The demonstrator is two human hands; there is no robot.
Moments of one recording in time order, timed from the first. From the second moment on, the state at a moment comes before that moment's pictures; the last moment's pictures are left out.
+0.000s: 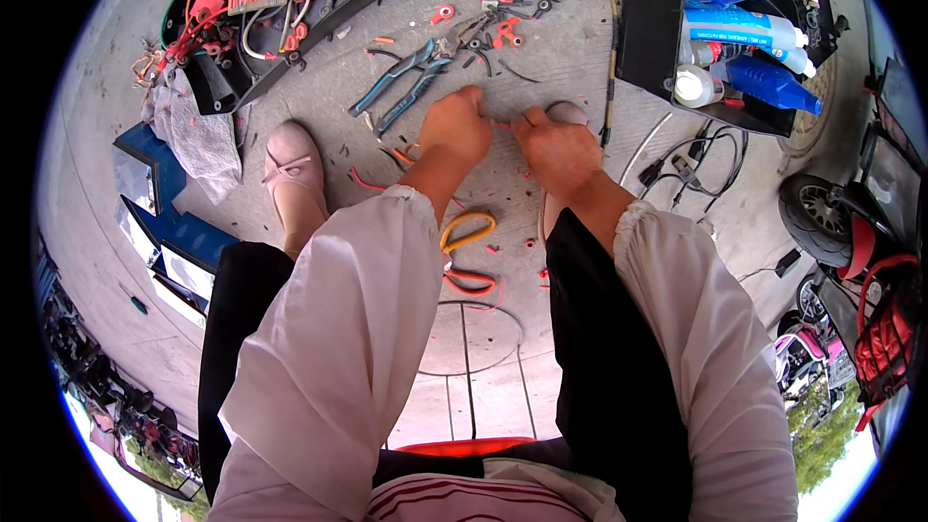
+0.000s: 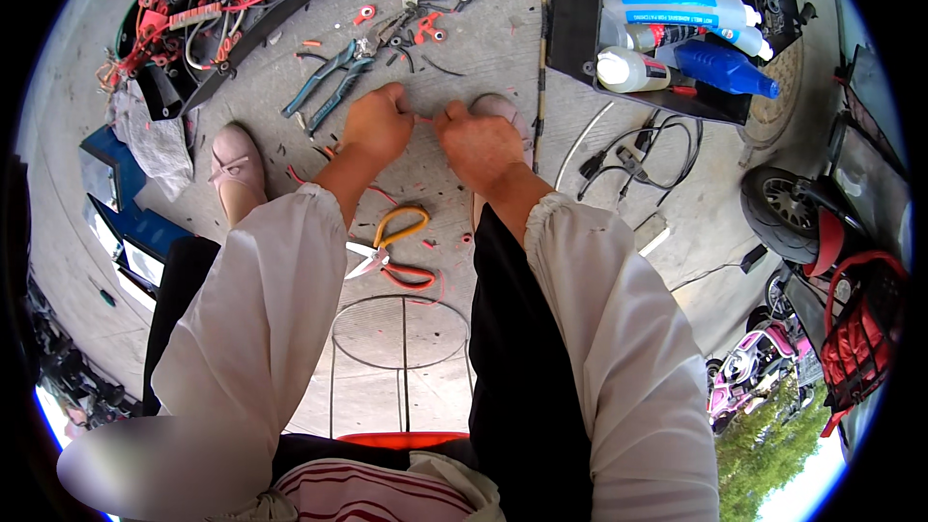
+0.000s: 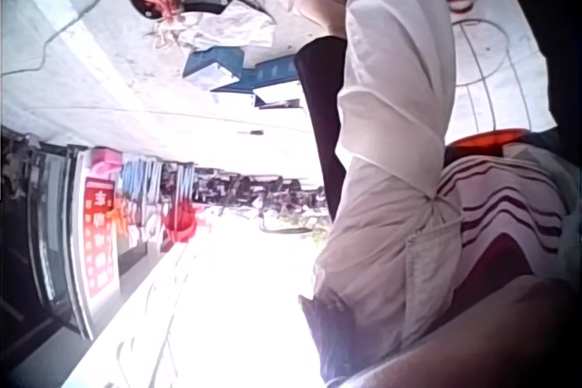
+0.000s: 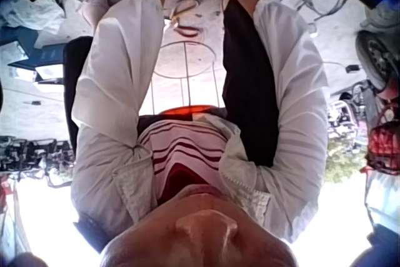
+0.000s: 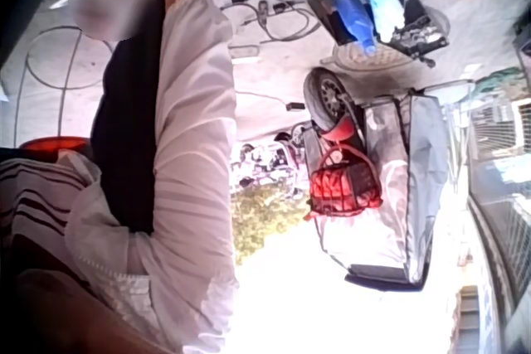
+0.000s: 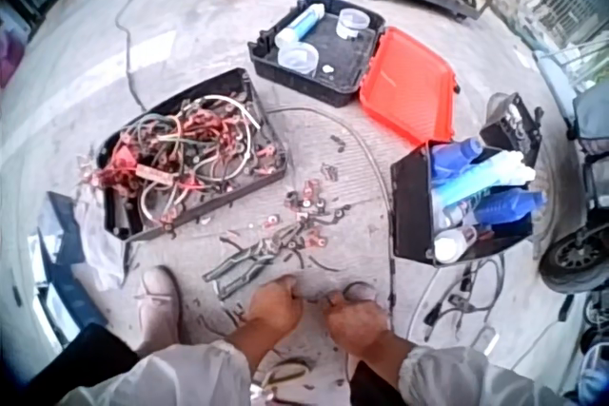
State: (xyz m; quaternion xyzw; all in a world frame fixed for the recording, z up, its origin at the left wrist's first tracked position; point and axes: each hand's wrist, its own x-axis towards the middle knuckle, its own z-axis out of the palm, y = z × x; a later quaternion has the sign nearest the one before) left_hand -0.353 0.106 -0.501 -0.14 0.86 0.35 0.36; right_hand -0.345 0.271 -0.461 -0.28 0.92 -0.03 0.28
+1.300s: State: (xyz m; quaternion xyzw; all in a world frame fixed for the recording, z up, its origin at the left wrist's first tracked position) left_hand -0.327 0.095 -0.505 -0.07 0.88 0.40 0.26; right_hand -0.340 0.281 -0.464 -0.09 0.96 -0.20 0.19
